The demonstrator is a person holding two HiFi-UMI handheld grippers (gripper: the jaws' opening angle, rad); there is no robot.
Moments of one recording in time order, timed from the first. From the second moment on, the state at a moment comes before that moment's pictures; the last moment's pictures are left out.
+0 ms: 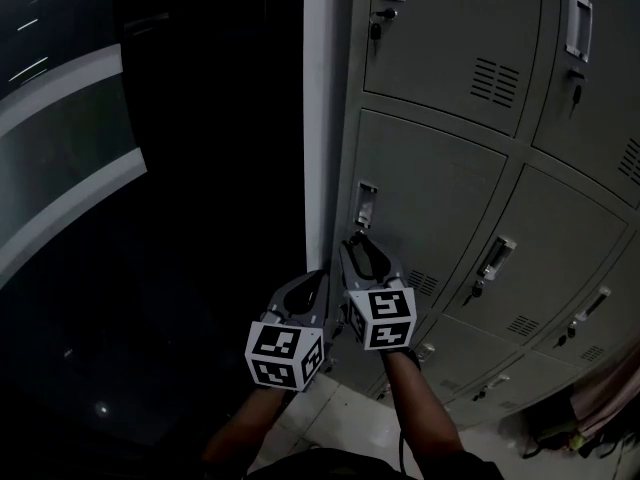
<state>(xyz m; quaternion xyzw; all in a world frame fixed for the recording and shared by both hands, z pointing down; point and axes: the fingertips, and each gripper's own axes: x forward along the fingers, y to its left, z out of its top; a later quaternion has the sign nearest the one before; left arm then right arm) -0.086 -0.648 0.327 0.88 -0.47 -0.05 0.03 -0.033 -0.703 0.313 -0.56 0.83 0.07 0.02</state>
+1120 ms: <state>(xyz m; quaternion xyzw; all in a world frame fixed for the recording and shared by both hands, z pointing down) -0.105 -0.694 0.340 0.88 -0.47 -0.04 0.03 -0.026 -0.795 0.298 -0.60 0.80 0.01 0.05</state>
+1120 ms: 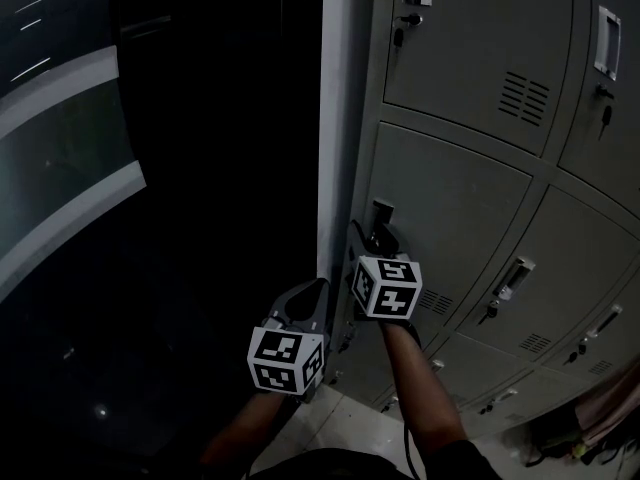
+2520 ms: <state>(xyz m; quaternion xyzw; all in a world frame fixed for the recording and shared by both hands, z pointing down) -0.098 -0.579 0.344 0.84 -0.53 -0.07 0.05 -0.043 -0.615 0.300 -0.50 0.86 0.05 0.03</state>
